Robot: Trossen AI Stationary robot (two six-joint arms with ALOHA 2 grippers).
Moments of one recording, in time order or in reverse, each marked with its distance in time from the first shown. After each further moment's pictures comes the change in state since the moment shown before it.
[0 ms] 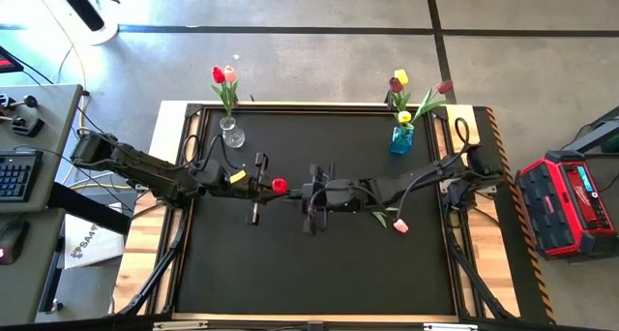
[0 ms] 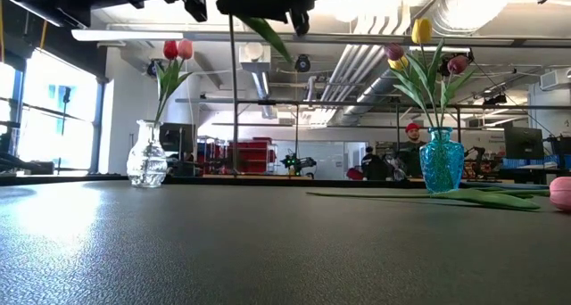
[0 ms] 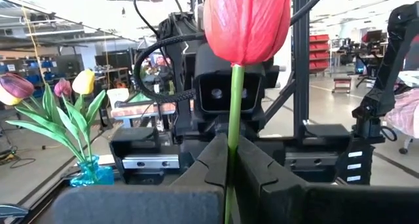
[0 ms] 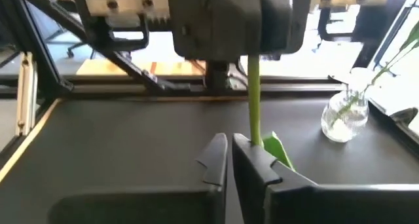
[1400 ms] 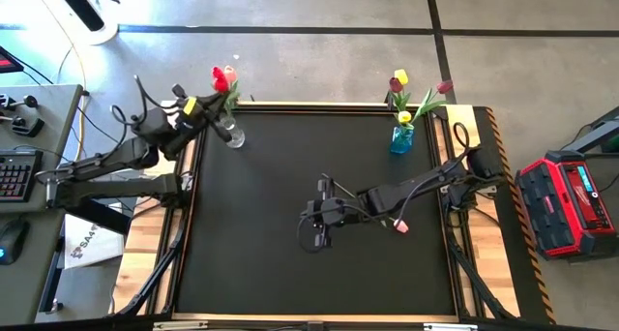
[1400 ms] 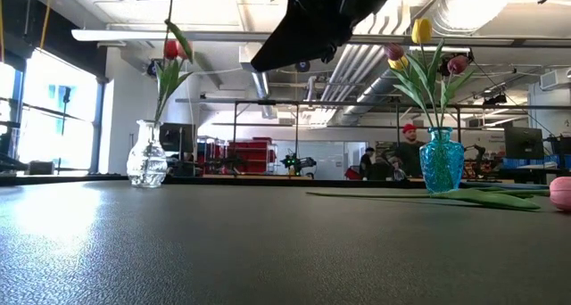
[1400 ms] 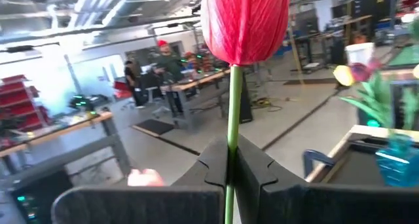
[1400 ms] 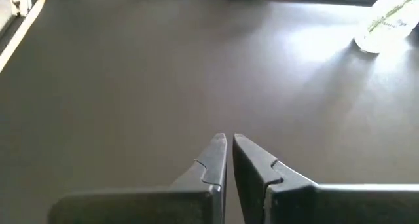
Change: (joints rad) left arm 0.494 -0.542 0.234 -0.794 -0.486 0.217; right arm 0.074 0.007 0.000 -0.357 -0.003 0.078
